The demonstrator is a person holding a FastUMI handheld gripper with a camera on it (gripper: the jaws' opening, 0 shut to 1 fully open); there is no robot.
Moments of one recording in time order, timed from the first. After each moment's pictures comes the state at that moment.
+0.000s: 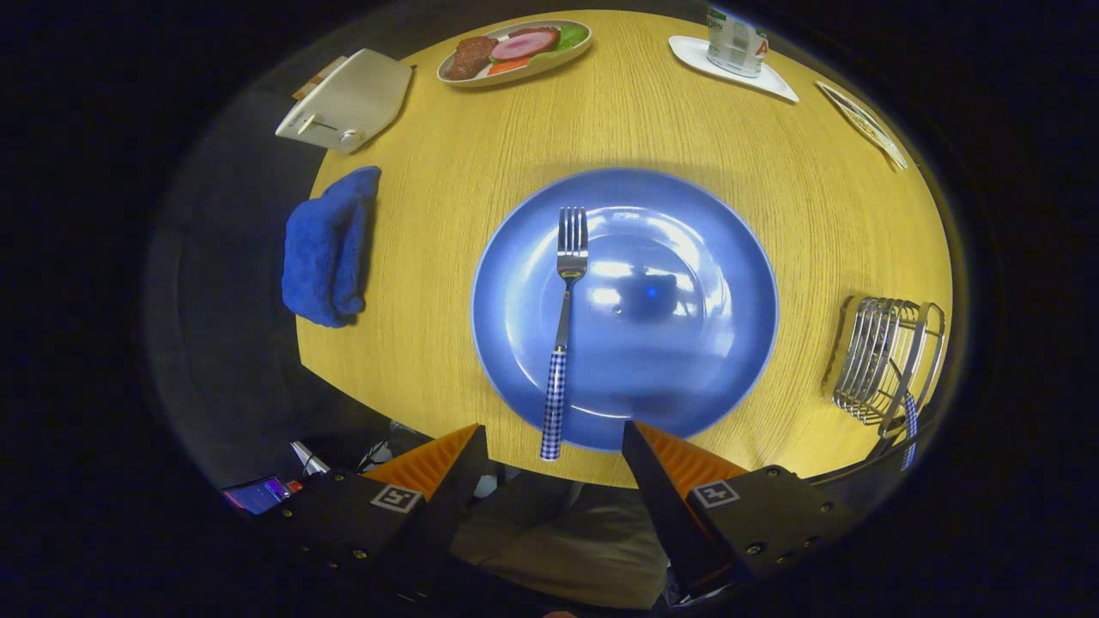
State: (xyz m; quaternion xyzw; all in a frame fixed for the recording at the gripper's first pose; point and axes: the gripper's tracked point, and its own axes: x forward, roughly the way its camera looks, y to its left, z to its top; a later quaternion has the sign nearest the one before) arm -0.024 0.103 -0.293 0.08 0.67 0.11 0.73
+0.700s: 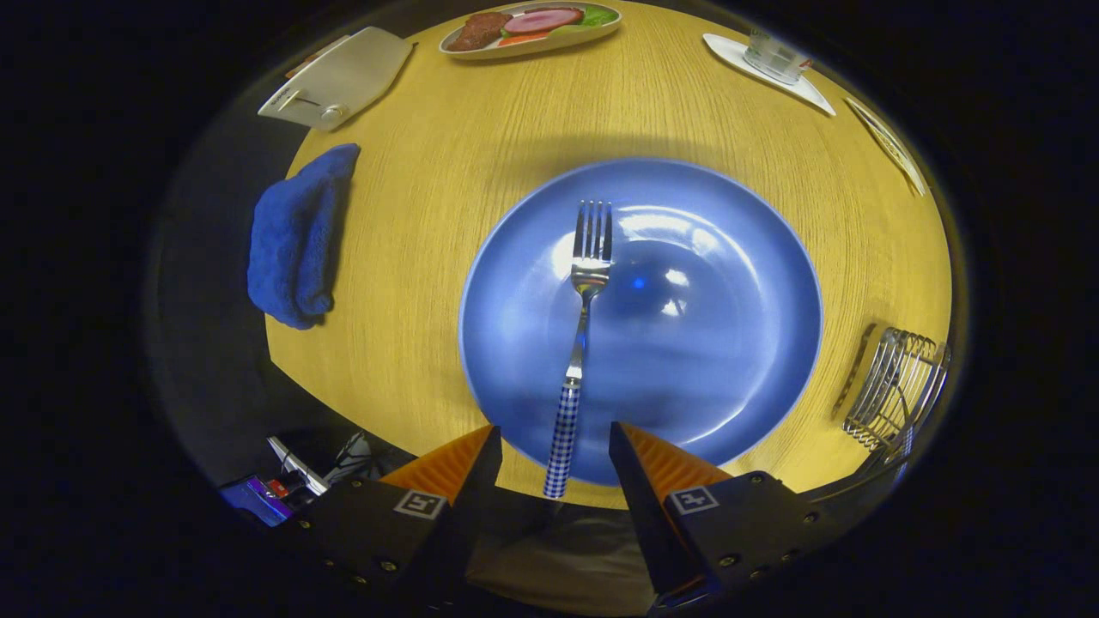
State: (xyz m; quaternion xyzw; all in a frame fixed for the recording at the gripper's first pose) arm -0.011 0.116 -0.325 0.04 0.68 0.10 0.73
